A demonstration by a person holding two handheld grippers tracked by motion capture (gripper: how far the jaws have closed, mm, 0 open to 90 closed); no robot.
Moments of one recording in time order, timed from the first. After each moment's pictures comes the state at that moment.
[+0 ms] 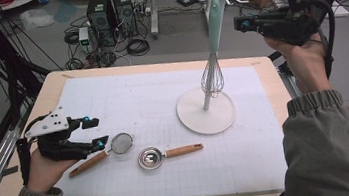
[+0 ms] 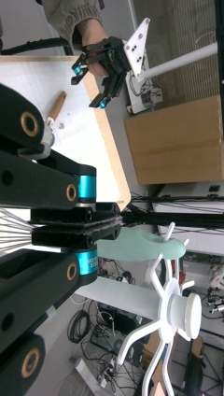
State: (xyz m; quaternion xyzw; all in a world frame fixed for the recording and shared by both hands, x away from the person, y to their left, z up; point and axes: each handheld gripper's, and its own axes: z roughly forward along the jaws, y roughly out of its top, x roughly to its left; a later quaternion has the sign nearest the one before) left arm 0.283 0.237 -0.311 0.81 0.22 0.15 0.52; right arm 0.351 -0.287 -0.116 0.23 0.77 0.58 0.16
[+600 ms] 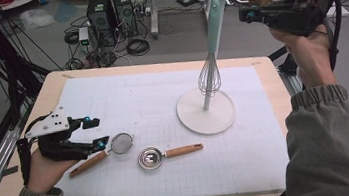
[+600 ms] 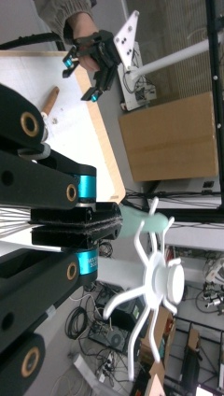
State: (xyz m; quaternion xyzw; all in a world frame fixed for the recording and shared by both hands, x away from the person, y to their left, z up) left arm 0.282 0.234 -0.310 0.81 0.21 0.15 0.52; right arm 0.361 -0.299 -0.106 0.24 0.76 0.59 0.16
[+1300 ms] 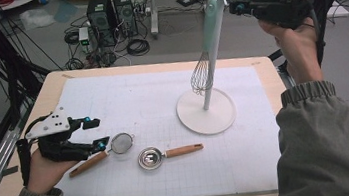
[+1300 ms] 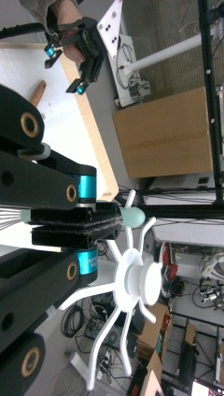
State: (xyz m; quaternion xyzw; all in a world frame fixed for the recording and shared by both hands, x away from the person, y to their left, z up) left arm 0.280 0.234 -0.309 0.82 0.21 0.15 0.52; right arm 0.372 -0.278 -0.099 0.24 0.75 0.59 0.17
